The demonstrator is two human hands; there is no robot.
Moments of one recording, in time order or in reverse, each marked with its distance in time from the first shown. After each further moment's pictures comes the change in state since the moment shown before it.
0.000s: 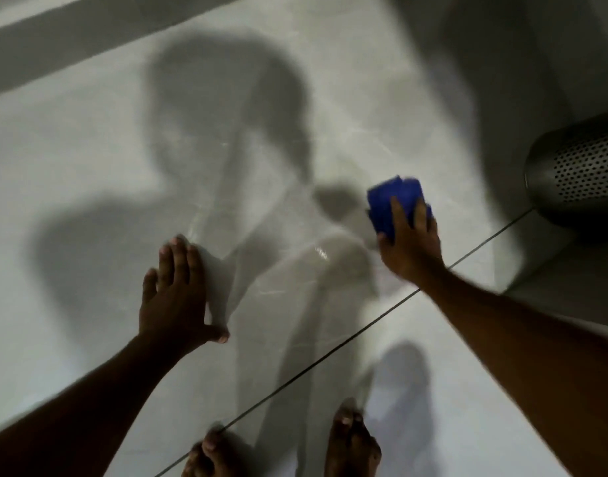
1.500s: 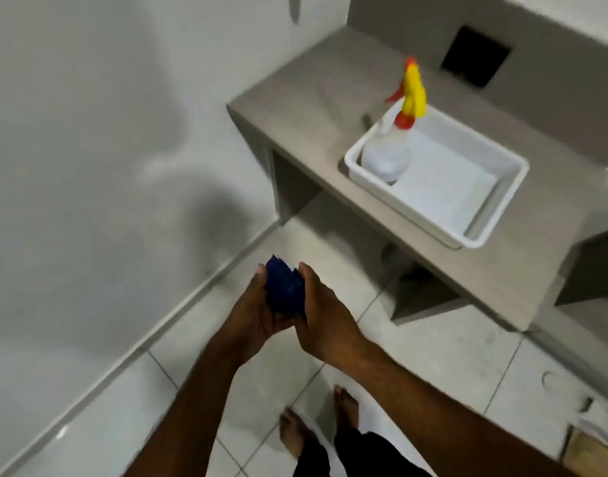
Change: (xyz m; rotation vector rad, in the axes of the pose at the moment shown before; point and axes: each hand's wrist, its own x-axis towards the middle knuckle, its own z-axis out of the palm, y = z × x) left_hand -0.473 0.156 -0.561 -1.444 -0.388 0.286; right_hand -0.421 -0.149 -0.673 0.737 0.053 -0.279
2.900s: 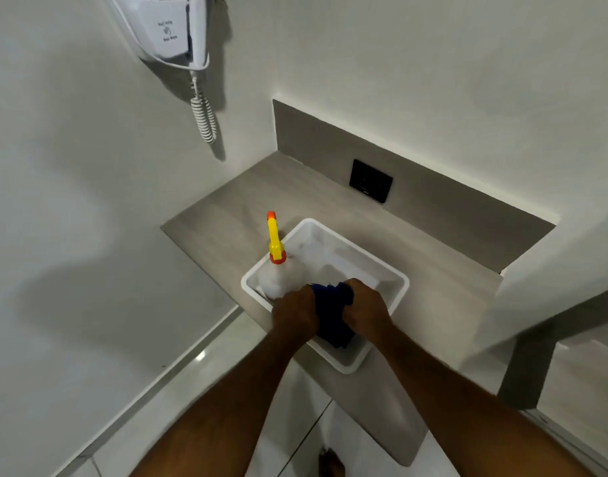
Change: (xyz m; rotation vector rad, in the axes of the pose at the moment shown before) left_hand 0.189 0.116 0.280 1.447 0.406 0.263; right_hand 0.112 0.172 -0.288 -0.045 0.161 0.260
